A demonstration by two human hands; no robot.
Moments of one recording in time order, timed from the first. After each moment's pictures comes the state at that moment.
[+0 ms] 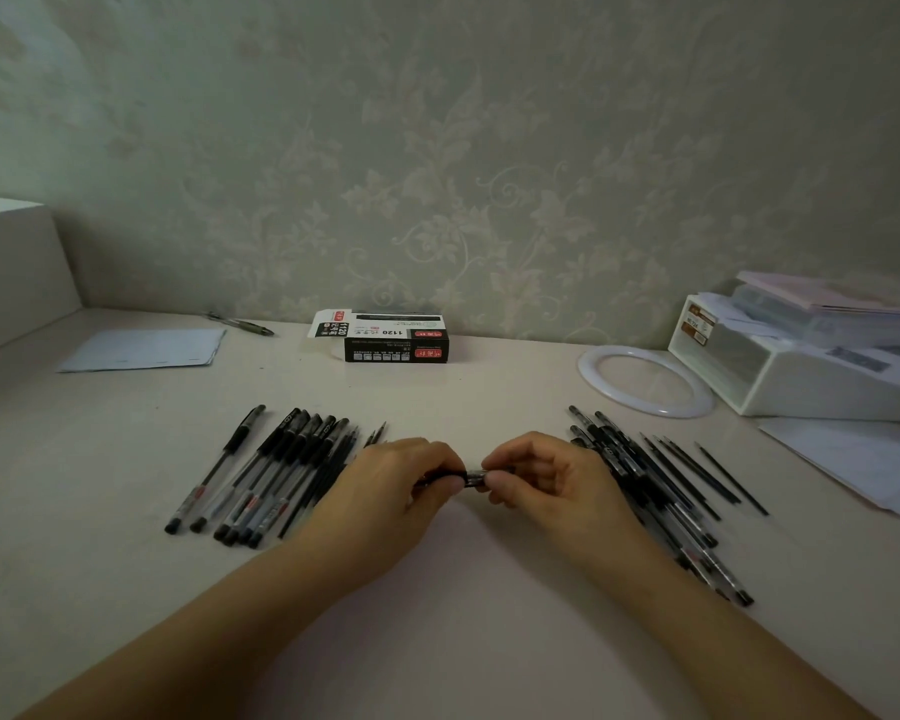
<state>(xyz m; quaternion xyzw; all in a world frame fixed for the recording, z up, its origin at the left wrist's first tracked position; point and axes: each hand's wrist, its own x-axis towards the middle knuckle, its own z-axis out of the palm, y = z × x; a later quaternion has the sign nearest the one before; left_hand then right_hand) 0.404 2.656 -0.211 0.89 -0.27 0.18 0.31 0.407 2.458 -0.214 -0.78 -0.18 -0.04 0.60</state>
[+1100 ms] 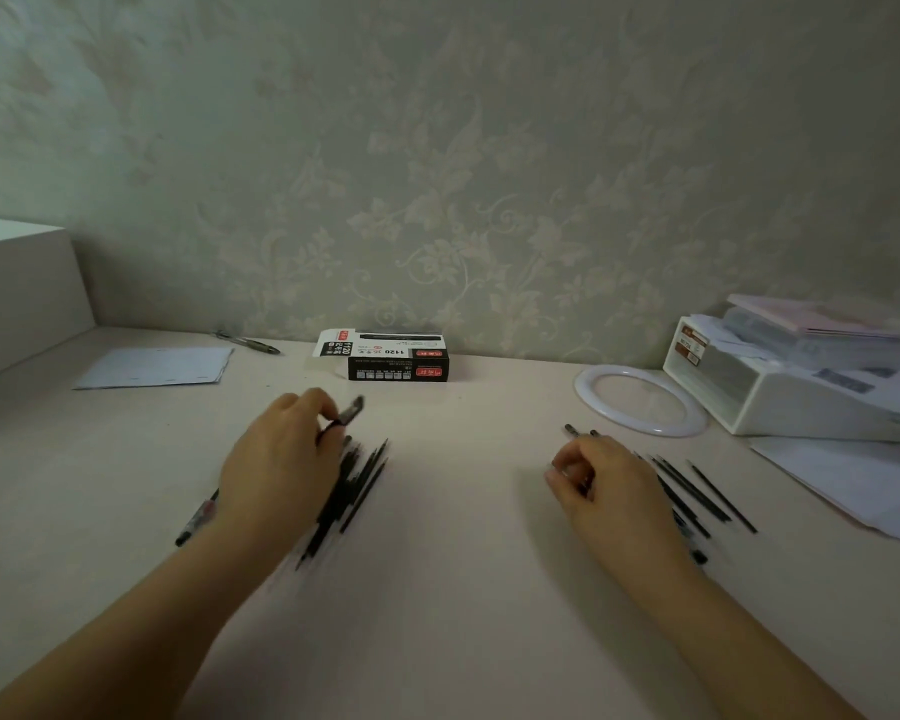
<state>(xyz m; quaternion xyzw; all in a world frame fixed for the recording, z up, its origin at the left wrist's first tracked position) 0.422 2.711 -0.193 0.93 0.03 0.28 0.23 0.415 2.425 -0.211 -0.92 -0.08 -0.25 0.29</state>
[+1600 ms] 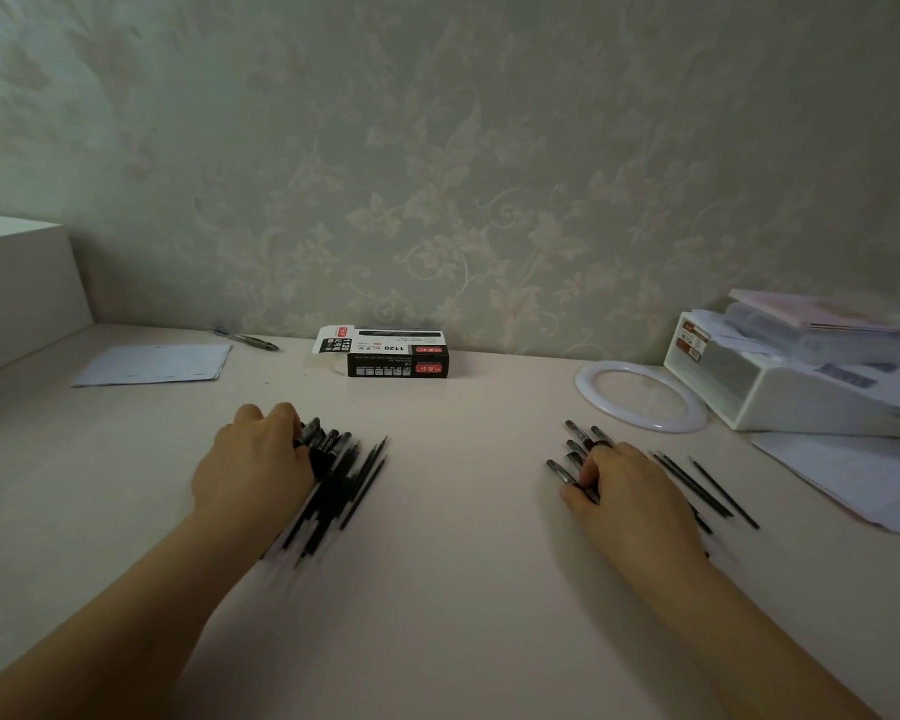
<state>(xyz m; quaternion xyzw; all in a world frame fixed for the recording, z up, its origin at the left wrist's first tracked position) 0.426 2.728 -0.201 0.97 0.12 0.16 0.16 0.413 2.421 -0.207 -0.97 0.01 -0.20 0.13</state>
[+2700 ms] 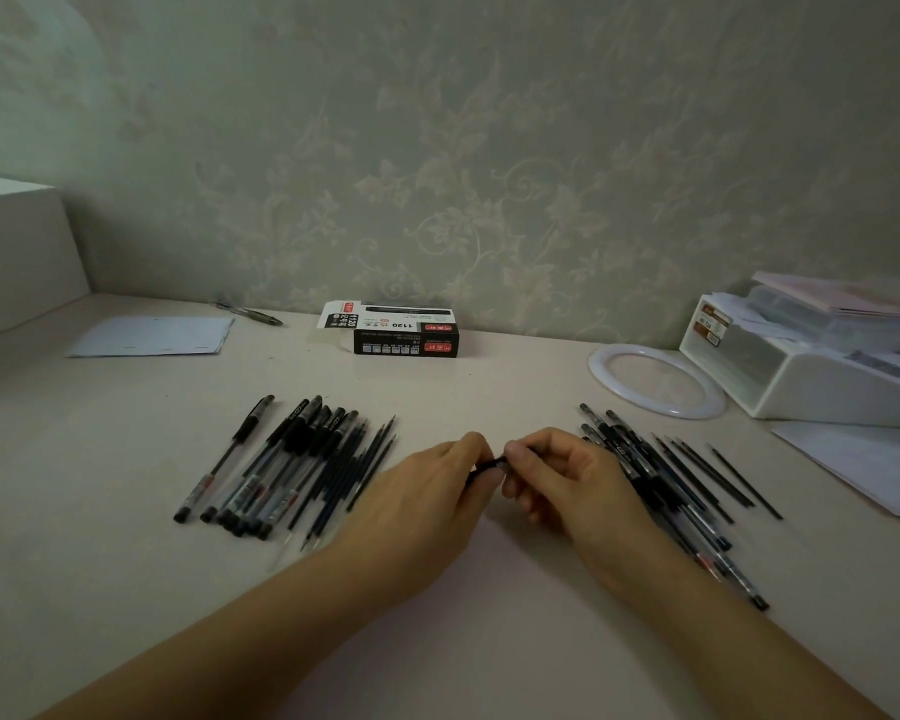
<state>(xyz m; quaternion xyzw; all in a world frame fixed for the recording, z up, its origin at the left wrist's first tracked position) 0.396 2.637 -0.217 0.92 -0.23 0.17 0.26 0.408 2.465 -0.211 -0.74 -0.09 0.01 0.67</state>
